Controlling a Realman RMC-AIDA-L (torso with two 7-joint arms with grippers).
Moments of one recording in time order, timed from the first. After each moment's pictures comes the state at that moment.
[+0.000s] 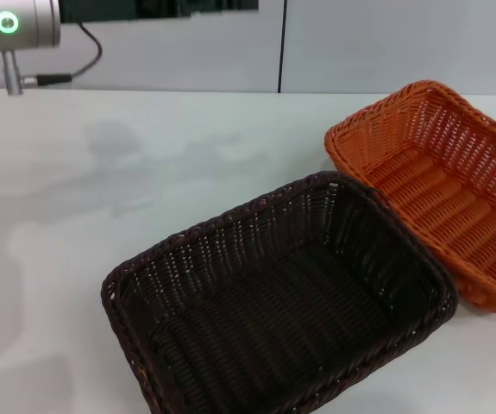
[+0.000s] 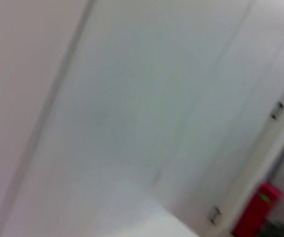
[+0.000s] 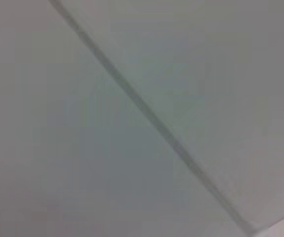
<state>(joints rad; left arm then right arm) -0.80 -1.98 -2.37 -0.90 1.86 -1.39 0.99 0.35 1.82 -0.42 -0.63 -1.67 -1.17 1.94</state>
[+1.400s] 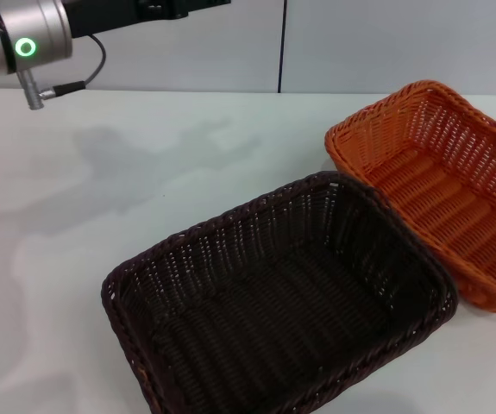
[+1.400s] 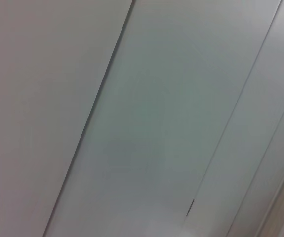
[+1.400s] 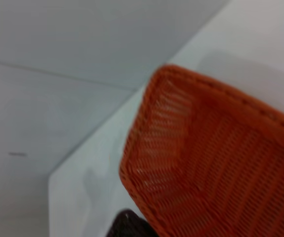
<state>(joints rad) -0.75 -2.05 -2.35 -0.85 1.76 -1.23 1.21 0.58 1.64 -0.30 -0.72 -2.38 -1.90 2.77</state>
